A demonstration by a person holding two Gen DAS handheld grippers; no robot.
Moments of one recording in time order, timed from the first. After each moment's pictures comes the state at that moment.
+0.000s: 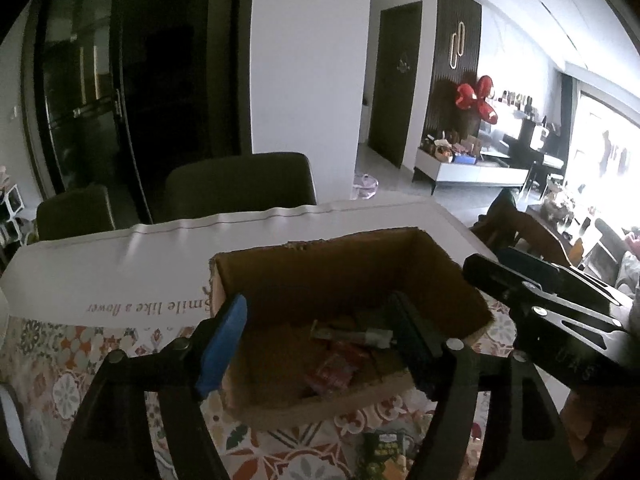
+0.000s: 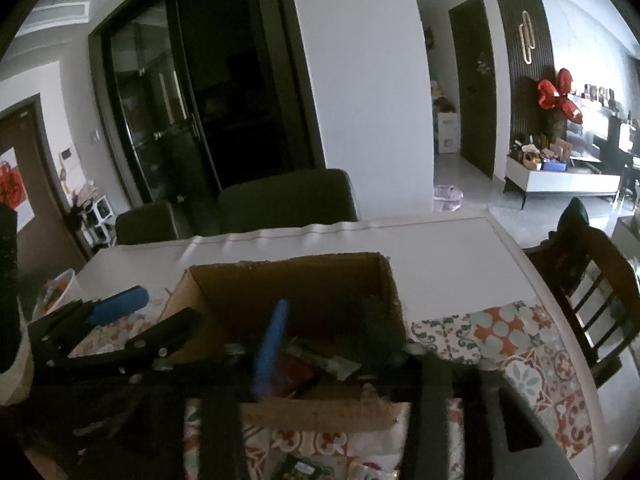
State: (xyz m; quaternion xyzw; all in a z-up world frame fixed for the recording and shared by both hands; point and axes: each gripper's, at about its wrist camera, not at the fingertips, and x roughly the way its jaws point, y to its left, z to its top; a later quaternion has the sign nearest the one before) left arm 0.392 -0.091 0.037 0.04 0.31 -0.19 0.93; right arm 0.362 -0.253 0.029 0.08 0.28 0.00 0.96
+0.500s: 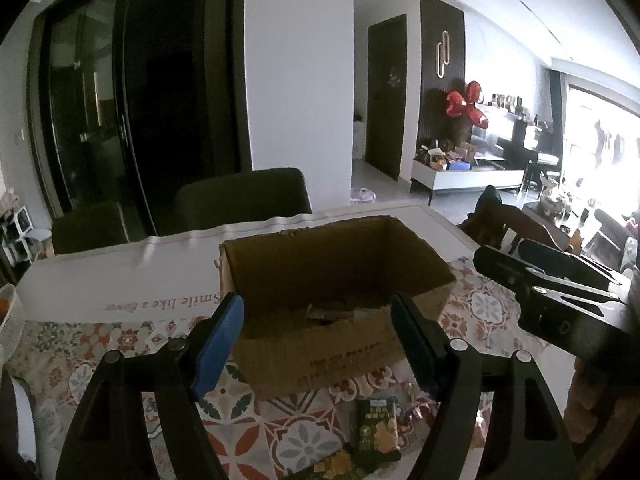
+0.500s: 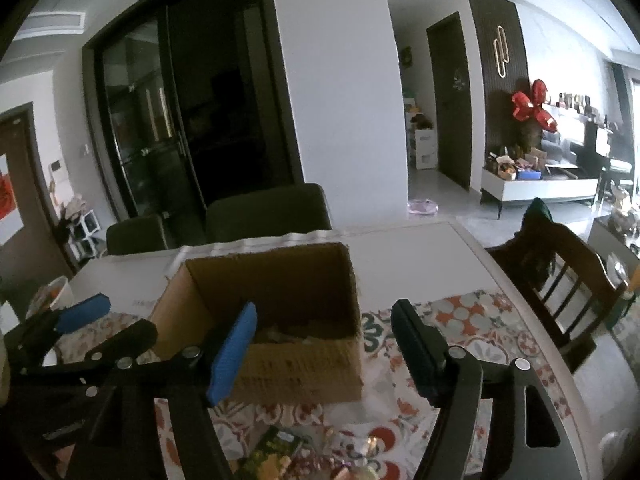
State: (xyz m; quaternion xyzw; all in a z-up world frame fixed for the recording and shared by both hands) left arm 0.316 -0.085 0.043 0.06 0.27 -0.19 0.94; right arm 0.295 -0.261 0.034 0.08 0.26 -0.04 0.96
